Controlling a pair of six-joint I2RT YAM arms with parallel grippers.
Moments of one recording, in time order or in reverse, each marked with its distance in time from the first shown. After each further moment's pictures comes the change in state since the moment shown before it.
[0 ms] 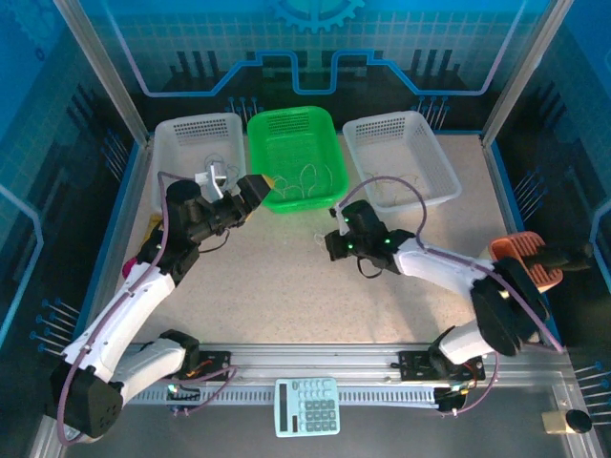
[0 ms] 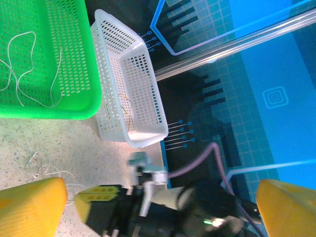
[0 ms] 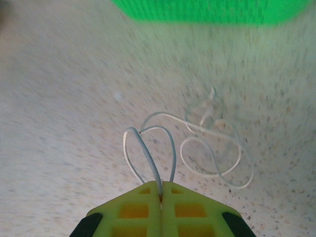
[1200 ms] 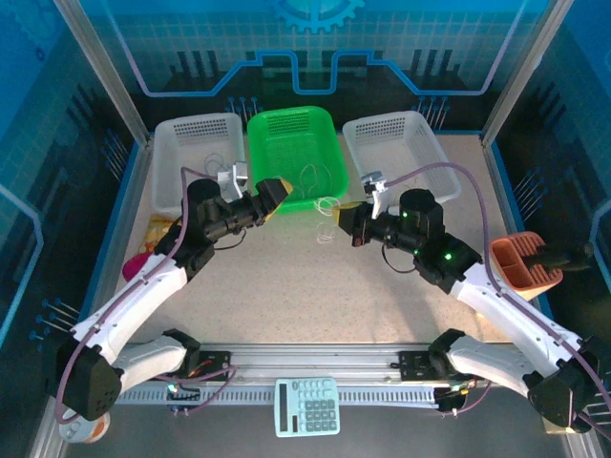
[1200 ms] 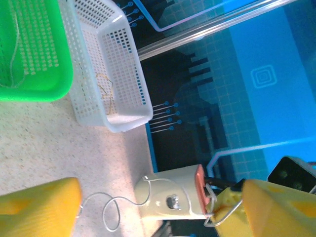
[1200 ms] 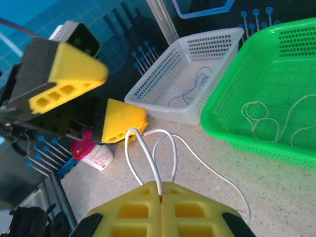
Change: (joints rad) left arm -0.114 0.108 0.013 0.126 0.025 -0.033; right arm -0.057 -0.431 0.039 0.036 -0.273 -0.005
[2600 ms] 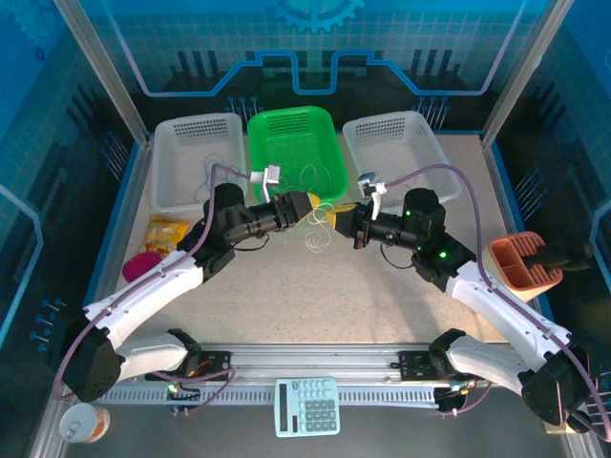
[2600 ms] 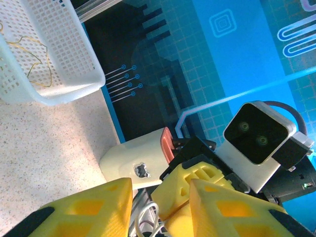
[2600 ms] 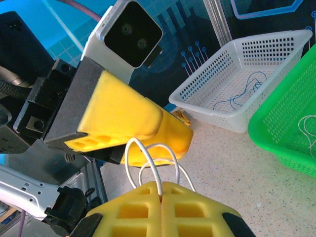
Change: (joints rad) left arm -0.167 0.080 0.000 0.191 0.042 -0.029; right arm -0.055 0.034 -0.055 0.175 -0.216 0.039
